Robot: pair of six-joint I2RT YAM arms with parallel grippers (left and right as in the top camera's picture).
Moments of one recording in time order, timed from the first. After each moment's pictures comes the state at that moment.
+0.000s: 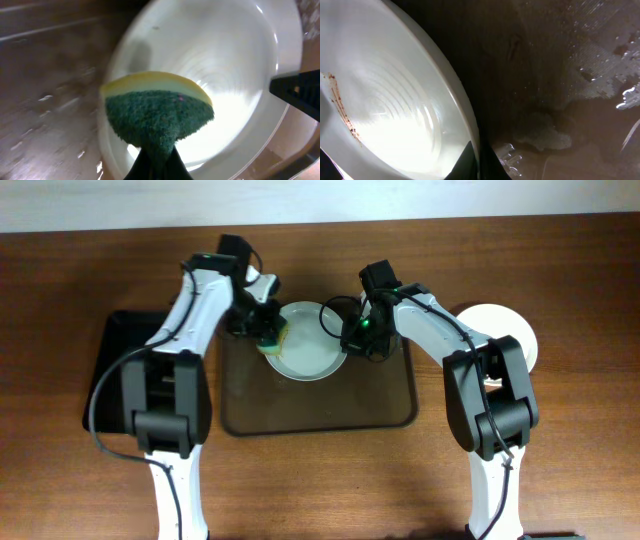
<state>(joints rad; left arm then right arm) -0.17 2.28 1.89 -1.09 0.36 0.01 0.32 2.22 1.61 -0.72 -0.42 0.55</state>
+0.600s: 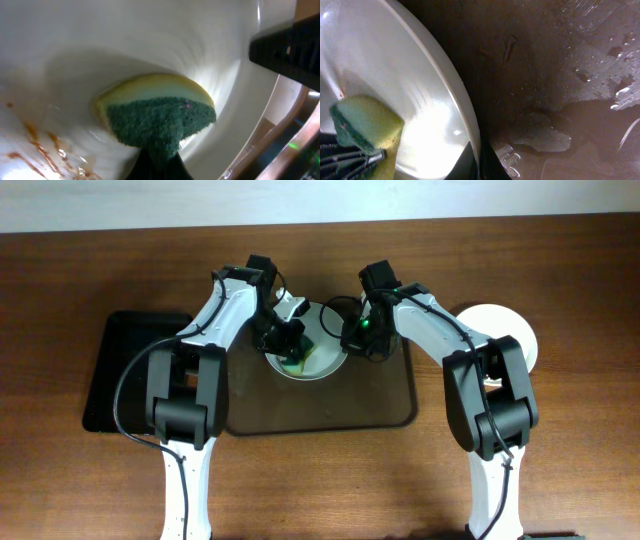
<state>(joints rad) -0.24 2.37 1.88 -1.10 0.51 0.15 0.32 2.22 1.61 -0.72 -0.41 0.55</state>
